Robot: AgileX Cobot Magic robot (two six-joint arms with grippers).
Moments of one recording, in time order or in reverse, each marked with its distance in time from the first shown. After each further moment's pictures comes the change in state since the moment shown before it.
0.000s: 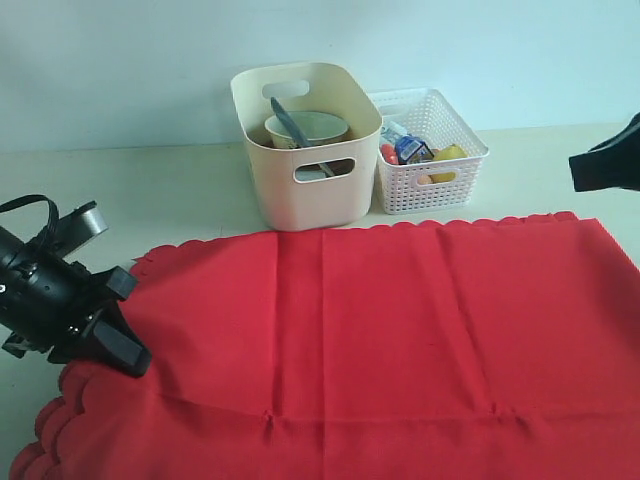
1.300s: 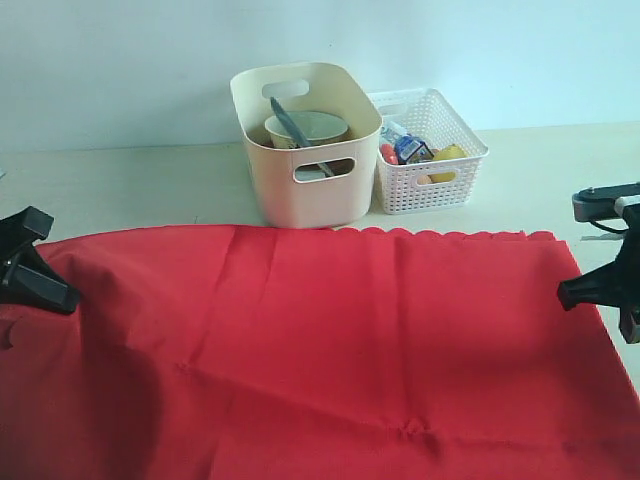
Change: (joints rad) left arm 0.209 -0.146 -0.010 0.031 -0.012 -0.042; right arm -0.237 0.739 -0.138 -0.217 0.195 0.186
